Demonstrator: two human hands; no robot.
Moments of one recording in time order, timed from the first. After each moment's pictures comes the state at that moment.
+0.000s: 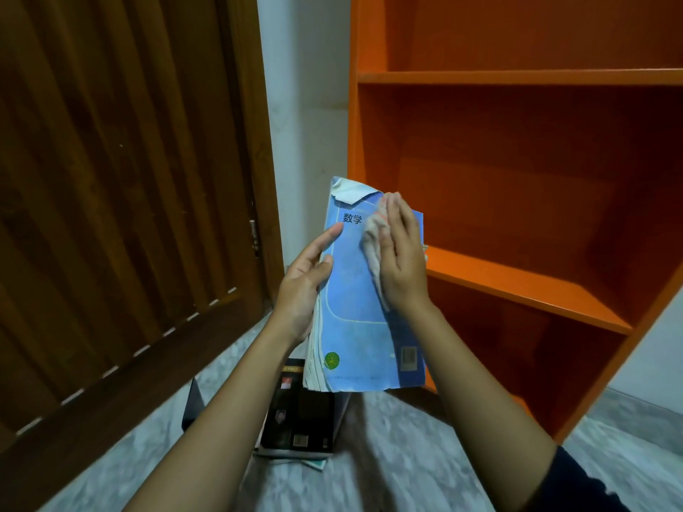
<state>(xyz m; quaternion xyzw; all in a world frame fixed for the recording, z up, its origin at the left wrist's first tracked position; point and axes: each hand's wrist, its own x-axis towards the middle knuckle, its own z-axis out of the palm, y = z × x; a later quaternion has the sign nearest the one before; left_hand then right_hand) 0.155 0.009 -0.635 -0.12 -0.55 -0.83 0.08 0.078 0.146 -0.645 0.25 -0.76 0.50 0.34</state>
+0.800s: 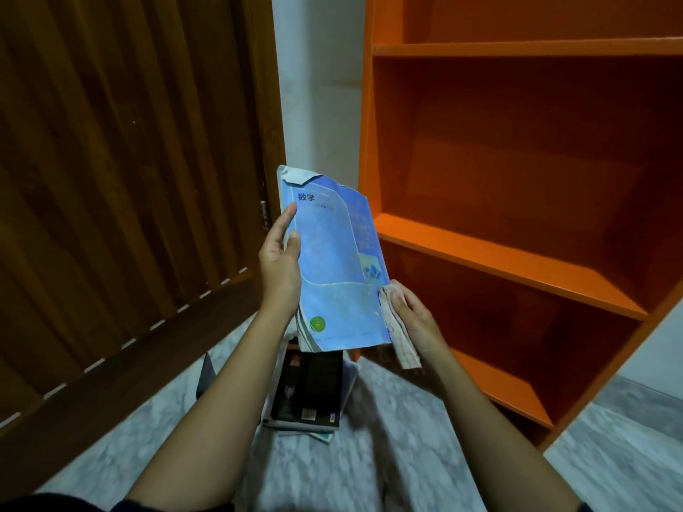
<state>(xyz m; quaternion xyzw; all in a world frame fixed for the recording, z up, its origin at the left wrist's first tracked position) 0.136 -0.021 -0.660 -0.02 -0.58 -0.75 0.32 0.112 0.179 -0.750 0.09 -0.68 0.72 -0.07</state>
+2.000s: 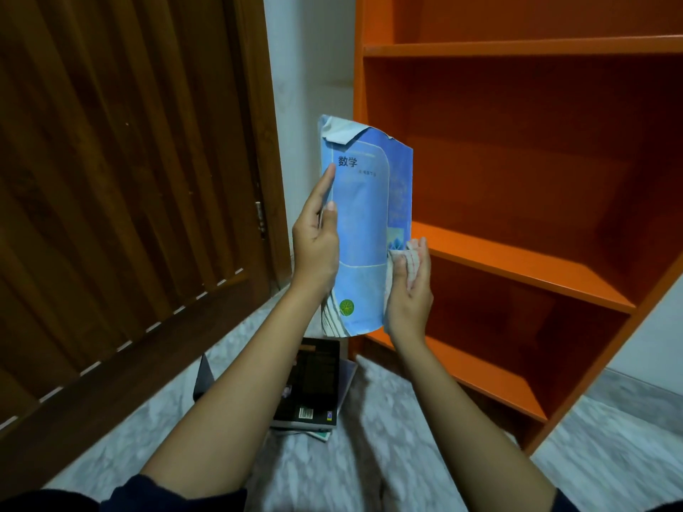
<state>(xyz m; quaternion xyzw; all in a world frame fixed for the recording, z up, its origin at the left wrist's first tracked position) 0.140 0.031 -0.620 -0.12 -0.63 -0.68 0.36 0.127 0.141 -0.705 0.02 -0.67 0.70 0.26</state>
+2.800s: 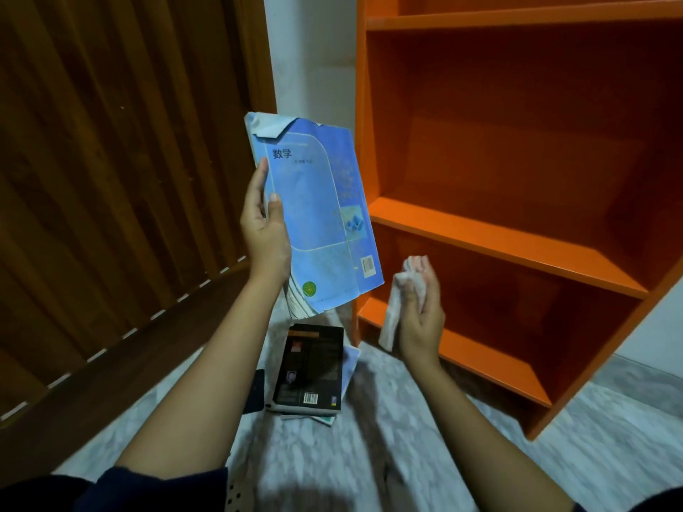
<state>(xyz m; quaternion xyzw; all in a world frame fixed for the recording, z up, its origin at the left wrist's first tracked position) 0.136 -0.022 -0.635 -0.03 -0.58 -0.69 0.42 0.147 0.160 -0.748 0.09 -0.67 0.70 0.23</state>
